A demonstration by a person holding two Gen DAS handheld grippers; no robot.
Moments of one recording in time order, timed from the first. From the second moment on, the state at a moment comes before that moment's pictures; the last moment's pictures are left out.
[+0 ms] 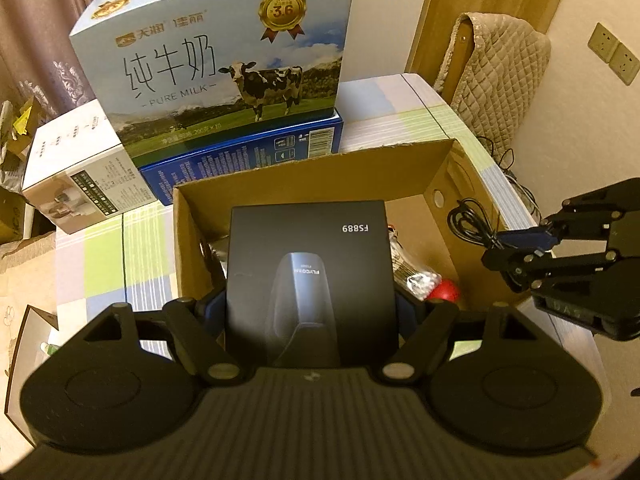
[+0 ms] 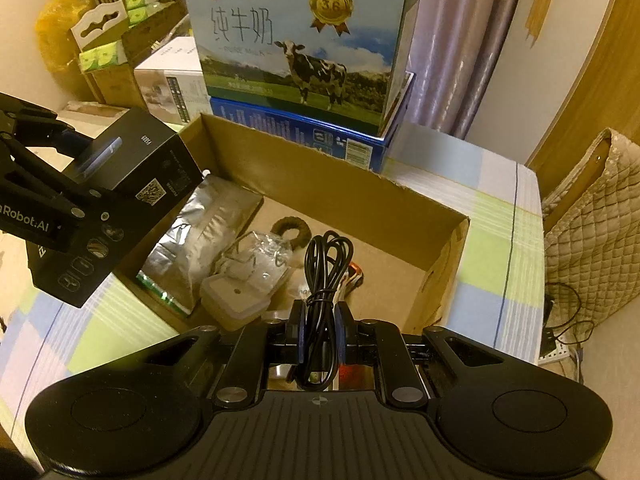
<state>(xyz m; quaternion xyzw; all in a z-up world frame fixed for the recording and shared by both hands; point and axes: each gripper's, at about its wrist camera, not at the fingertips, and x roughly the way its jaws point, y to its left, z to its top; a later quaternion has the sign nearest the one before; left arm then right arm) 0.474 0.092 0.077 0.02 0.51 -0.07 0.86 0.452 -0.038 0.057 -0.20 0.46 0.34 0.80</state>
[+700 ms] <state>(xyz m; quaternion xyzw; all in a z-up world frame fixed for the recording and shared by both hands) 0.512 0.088 0.036 0.02 0.52 -0.05 0.85 0.488 -0.035 0.016 -0.19 0.49 0.32 0.79</state>
